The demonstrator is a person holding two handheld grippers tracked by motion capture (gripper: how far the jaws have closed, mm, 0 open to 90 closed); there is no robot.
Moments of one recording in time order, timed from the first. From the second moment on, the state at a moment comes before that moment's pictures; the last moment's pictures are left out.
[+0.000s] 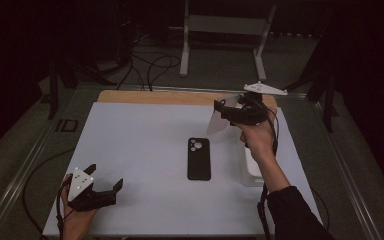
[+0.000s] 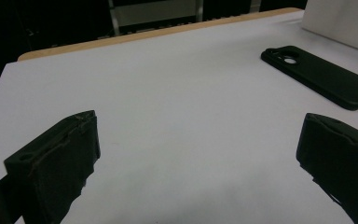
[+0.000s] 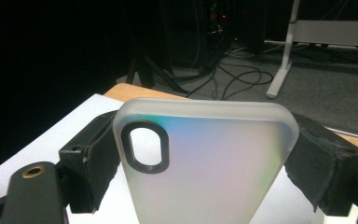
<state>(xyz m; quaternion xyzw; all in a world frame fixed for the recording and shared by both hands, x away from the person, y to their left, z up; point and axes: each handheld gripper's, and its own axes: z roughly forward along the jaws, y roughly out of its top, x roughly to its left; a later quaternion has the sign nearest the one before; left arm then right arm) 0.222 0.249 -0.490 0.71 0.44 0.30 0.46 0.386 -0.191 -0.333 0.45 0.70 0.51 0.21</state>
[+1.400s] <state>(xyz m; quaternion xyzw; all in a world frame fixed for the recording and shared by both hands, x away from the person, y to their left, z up) 0.220 0.250 -0.488 0.71 0.44 0.30 0.46 0.449 -0.251 -0.337 0.55 0.65 0.45 0.28</state>
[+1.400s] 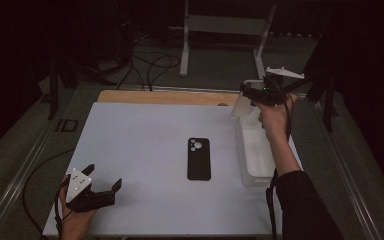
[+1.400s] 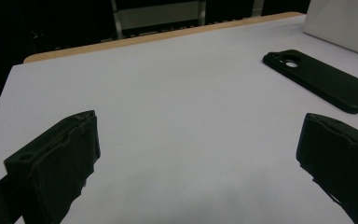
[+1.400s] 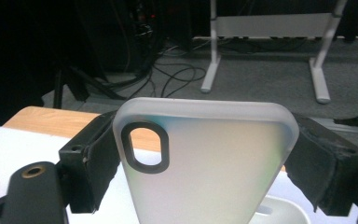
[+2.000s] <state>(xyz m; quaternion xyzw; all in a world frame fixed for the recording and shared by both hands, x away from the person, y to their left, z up) 0.219 0.250 -0.488 0.71 0.44 0.30 0.46 0.469 -0.268 -0.358 0.59 0.63 0.40 0.31</state>
